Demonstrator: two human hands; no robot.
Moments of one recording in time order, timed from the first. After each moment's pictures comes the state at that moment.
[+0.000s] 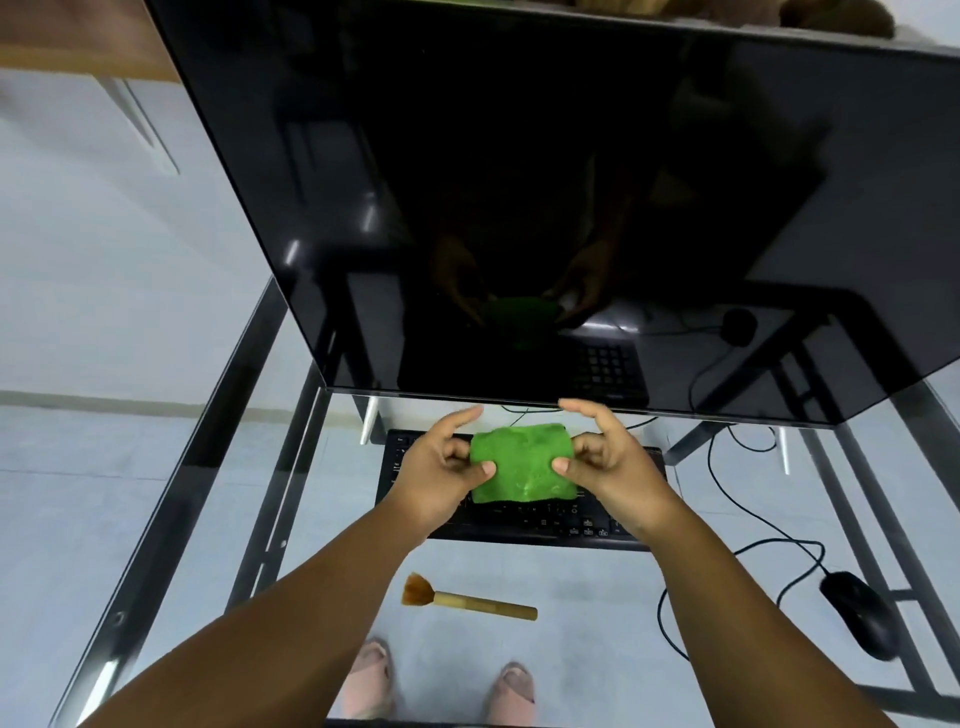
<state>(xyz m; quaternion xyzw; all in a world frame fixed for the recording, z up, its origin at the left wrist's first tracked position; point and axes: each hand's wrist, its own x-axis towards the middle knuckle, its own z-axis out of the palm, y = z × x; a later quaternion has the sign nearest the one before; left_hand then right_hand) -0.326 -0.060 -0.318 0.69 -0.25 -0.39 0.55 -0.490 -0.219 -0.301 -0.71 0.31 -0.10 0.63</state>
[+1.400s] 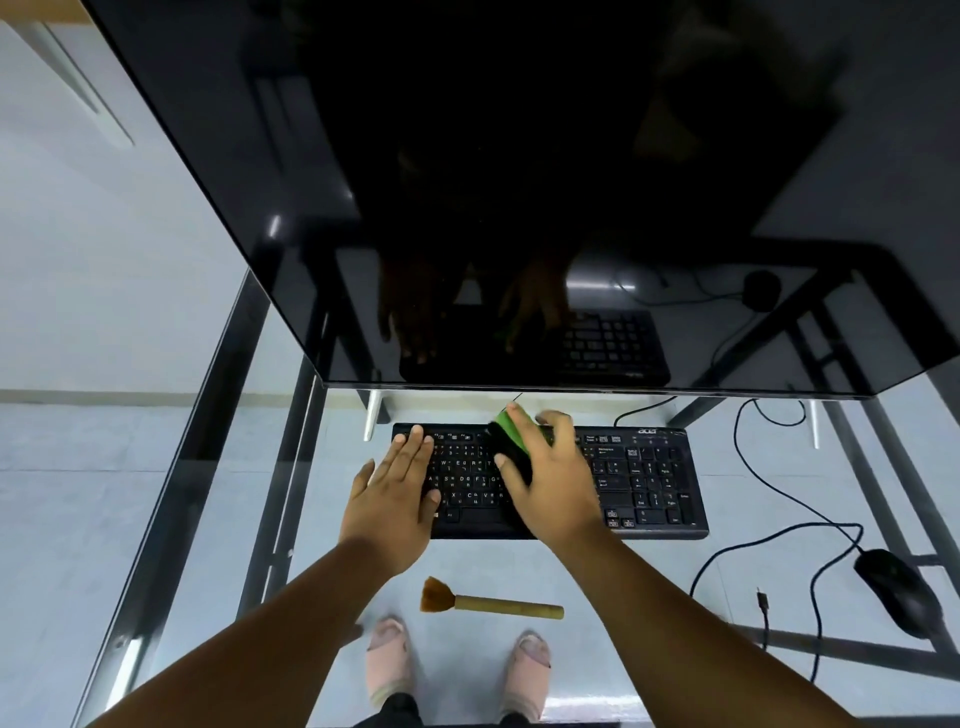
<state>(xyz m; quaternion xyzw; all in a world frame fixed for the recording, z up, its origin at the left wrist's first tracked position) -0.282 -0.009 -0.397 0.86 -0.46 -0.18 0.09 -0.429 -0.166 -0.380 -0.89 0.37 -0.12 0.24</state>
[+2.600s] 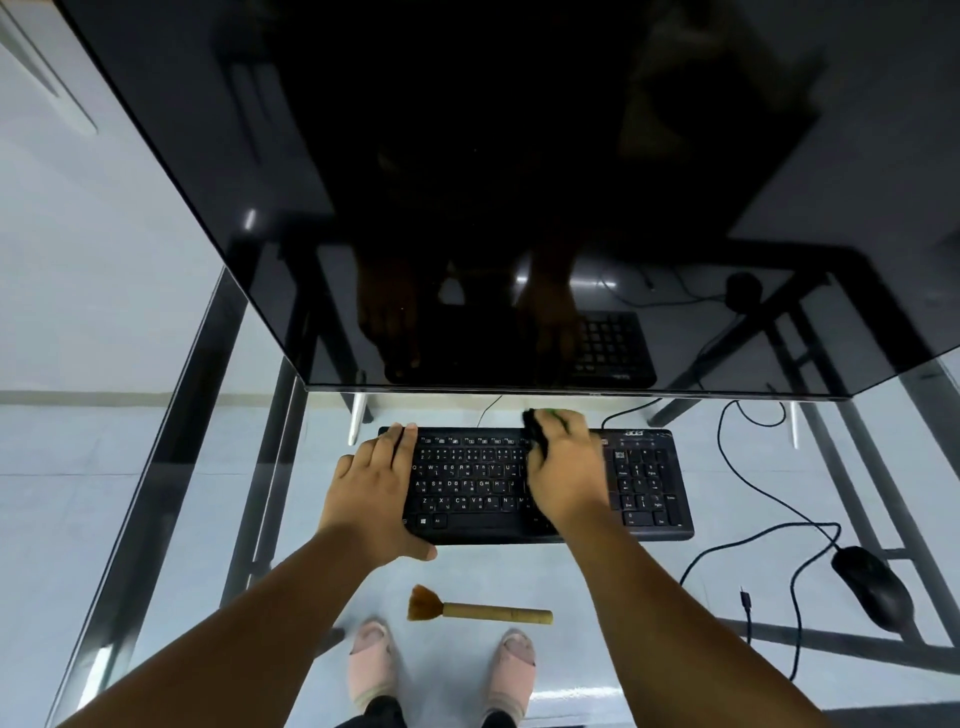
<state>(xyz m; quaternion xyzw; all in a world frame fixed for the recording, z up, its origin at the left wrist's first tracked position) -0.268 -0.022 -0.373 0.85 -0.49 -0.16 -0.01 -0.429 -0.195 -0.376 -0.85 0.48 -0.04 0.22</state>
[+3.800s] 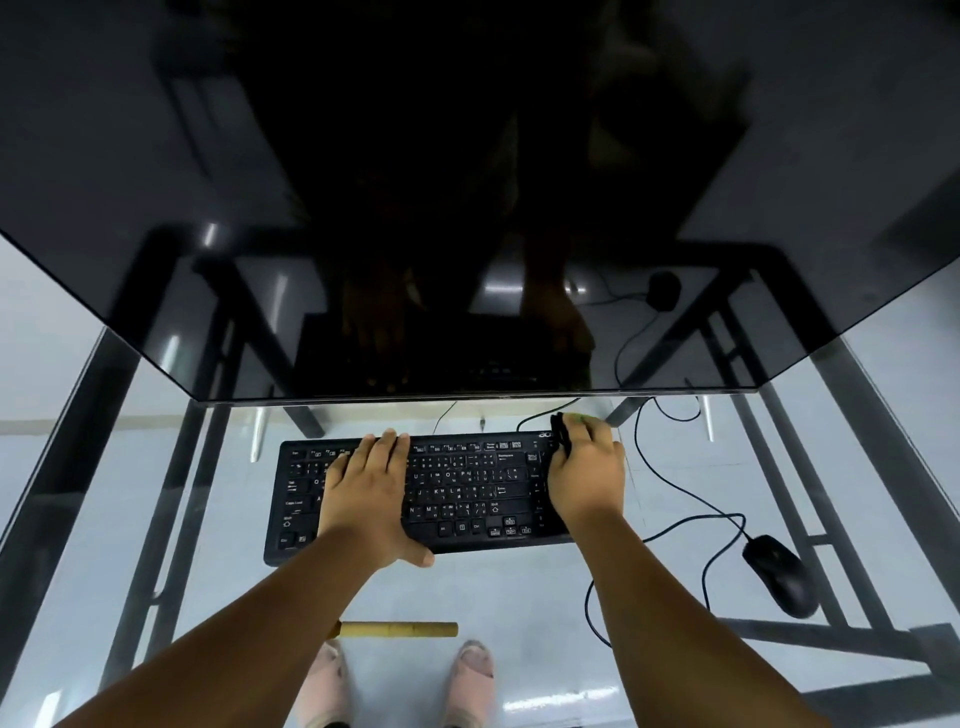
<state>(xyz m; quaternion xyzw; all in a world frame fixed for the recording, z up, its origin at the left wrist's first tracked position) -0.343 -0.100 -0.370 0.86 -0.47 -0.19 -0.05 -0.525 -0.272 -0.385 -0.80 0.56 -0.09 0.18</state>
